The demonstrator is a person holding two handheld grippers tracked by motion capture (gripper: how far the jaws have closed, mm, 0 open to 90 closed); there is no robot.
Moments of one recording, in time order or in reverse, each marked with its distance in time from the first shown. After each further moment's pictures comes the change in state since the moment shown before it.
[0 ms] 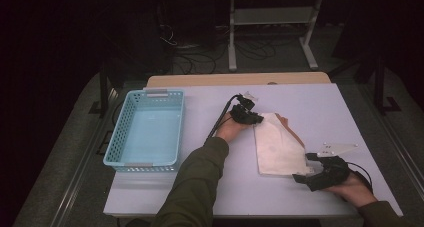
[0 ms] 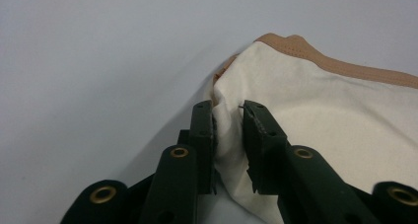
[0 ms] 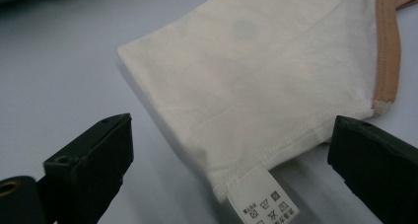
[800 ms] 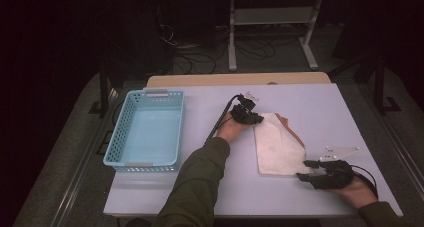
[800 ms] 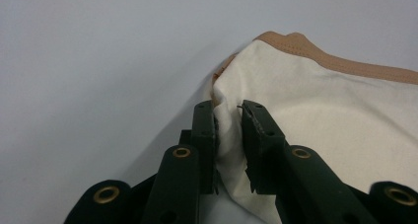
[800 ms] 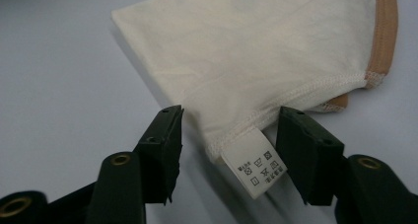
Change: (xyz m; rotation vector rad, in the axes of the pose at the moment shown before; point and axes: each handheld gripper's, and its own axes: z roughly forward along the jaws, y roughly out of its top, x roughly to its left) left arm -0.002 0.001 0.000 0.010 0.010 0.005; right arm -0.002 -0.010 -0.006 0.051 -0.018 -0.053
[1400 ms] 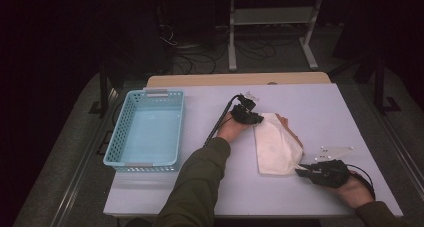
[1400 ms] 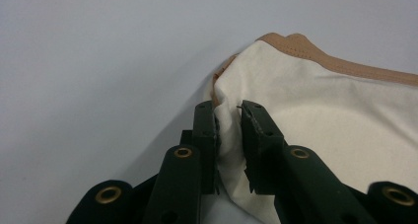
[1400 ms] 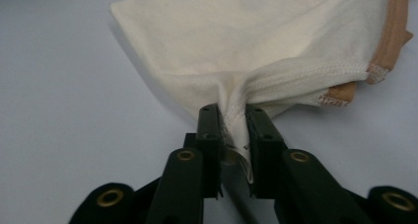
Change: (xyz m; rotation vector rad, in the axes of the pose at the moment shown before) left arm -0.001 0.001 0.001 -0.006 0.007 -0.005; right arm 0.003 0.005 0.008 0.028 -0.008 -0.032
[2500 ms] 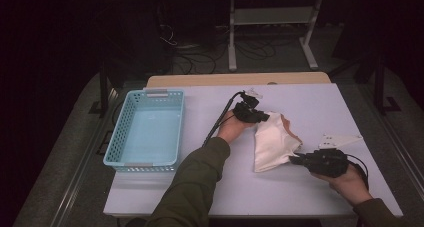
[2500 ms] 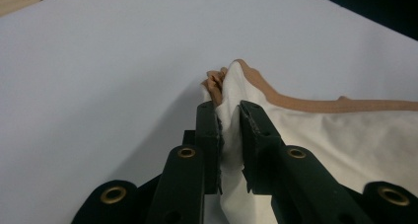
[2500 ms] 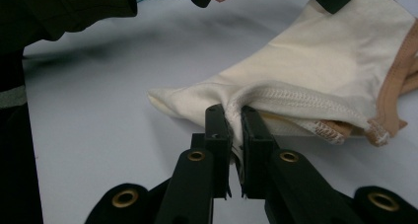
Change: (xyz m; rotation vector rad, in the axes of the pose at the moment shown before) left arm -0.022 0.018 -0.025 -0.055 -0.084 0.022; right arm 0.001 0.035 -0.015 -0.187 0.110 0.062
